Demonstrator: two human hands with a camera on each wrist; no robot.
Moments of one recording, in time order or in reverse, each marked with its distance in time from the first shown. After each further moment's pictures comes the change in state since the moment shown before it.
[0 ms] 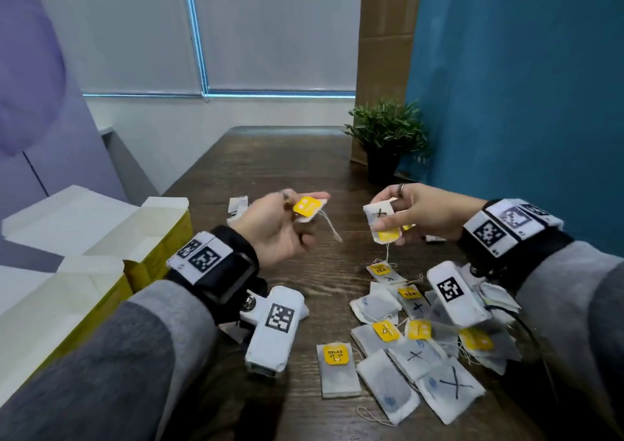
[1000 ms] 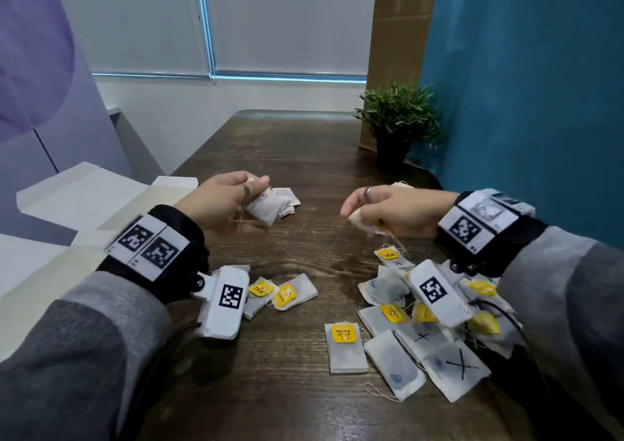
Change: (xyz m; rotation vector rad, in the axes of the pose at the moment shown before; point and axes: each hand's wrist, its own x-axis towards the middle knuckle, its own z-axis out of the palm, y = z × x) left_hand -0.031 0.017 -0.057 0.422 0.334 0.221; right_hand 0.001 -0.015 0.056 -0.109 -0.175 -0.012
